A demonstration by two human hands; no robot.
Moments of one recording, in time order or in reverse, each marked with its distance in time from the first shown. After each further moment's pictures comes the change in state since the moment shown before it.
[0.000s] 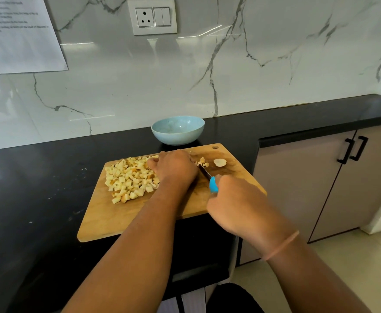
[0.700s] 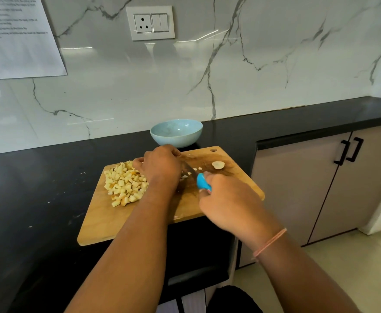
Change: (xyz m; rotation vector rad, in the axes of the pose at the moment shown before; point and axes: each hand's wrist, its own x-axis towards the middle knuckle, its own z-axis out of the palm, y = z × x) left_hand 0.005 -0.018 -0.012 -0.190 0.196 -0.068; right_hand 0.006 -0.003 0.004 0.003 0.055 -0.086
